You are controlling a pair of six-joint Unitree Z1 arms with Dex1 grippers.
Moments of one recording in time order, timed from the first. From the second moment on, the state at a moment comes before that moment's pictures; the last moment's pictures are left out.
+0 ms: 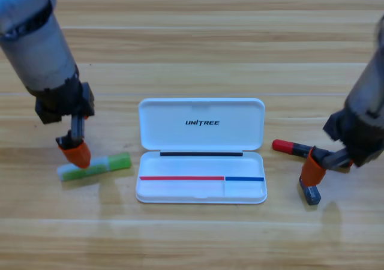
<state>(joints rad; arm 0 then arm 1) -0.61 1.88 -1.36 0.88 0.06 0.74 0.75 1.87 -1.26 0.78 -0.01 0.21</state>
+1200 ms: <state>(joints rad) -0.60 2.00 -1.21 0.66 0.09 0.71 0.77 2.04 -1.63 1.06 0.04 -0.14</state>
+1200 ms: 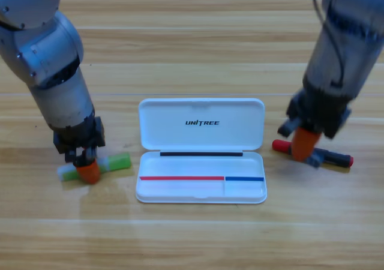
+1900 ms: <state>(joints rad) -0.60 1.93 -1.30 0.82 0.12 0.79 0.92 2.30 -1.98 1.21 0.05 -0.53</state>
